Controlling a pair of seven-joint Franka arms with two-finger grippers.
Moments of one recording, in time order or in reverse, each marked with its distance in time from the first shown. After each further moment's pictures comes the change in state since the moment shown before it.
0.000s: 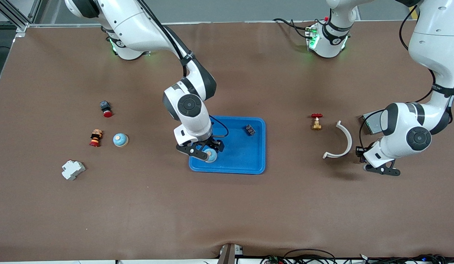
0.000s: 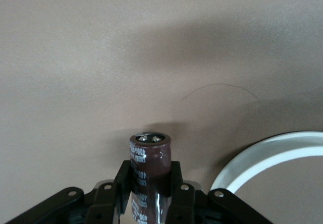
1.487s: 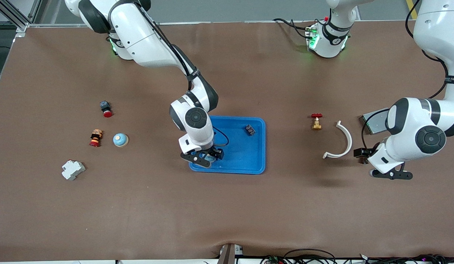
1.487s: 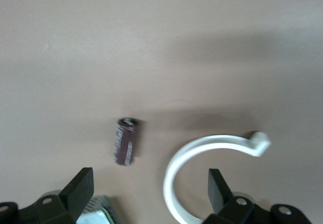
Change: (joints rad) left arm -0.004 -0.083 -0.143 0.184 0.028 -0.320 -0.257; right arm 0.002 0.133 -0.011 0.060 -0.035 0.074 0.016
